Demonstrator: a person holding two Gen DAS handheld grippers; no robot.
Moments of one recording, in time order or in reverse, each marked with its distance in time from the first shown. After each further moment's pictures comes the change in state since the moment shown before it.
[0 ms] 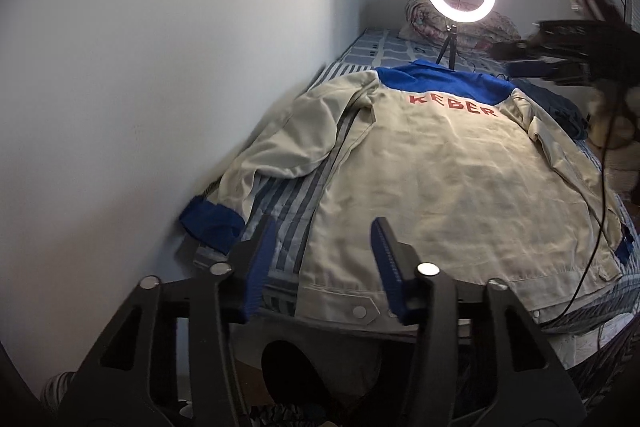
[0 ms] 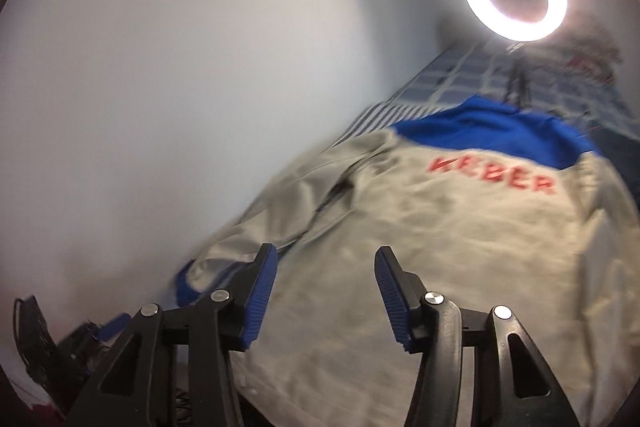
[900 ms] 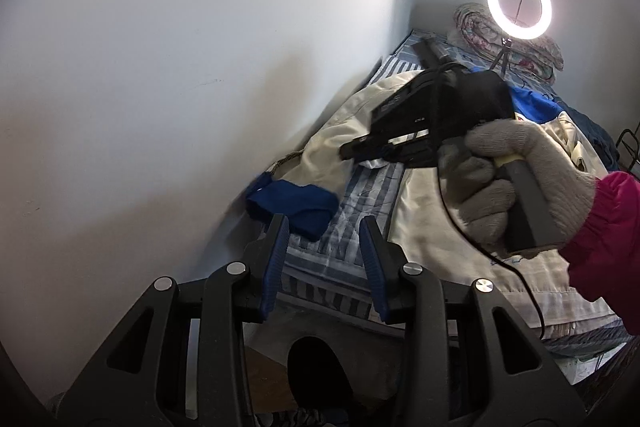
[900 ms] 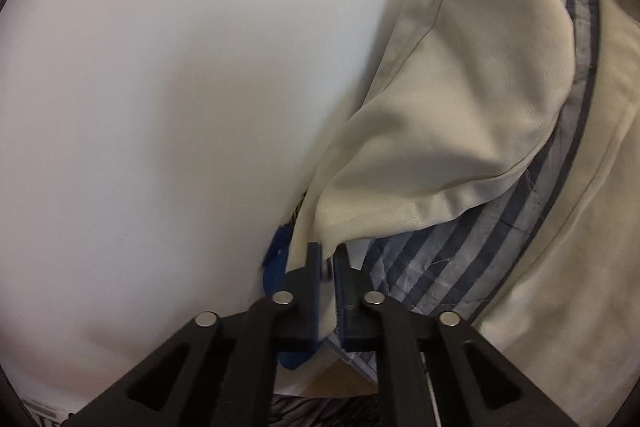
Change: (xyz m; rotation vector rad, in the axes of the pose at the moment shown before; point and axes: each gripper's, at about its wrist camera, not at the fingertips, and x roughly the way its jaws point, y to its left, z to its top) left arm 0.022 0.083 -0.016 -0.135 0.023 0.076; right arm 0.292 0.099 -0.053 0.305 0.475 0.370
